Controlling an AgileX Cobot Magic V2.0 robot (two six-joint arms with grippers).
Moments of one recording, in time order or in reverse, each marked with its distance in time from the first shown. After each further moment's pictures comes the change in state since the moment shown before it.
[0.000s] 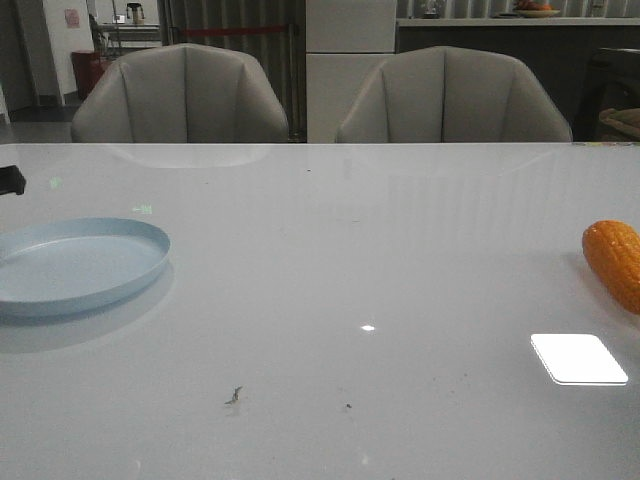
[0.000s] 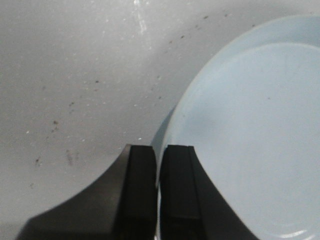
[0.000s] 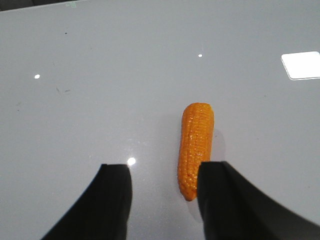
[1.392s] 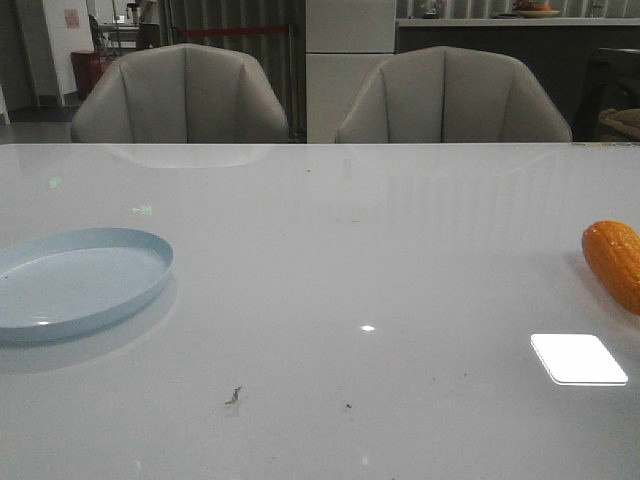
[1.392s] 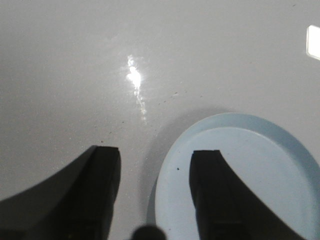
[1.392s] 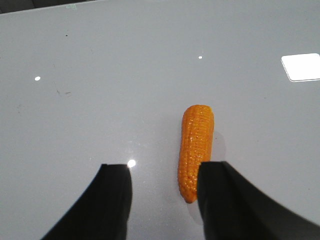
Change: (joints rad) left arm -0.001 -0.381 0.259 0.035 -0.228 -0.004; right arm 0.000 0.000 0.000 0.000 -0.008 0.000
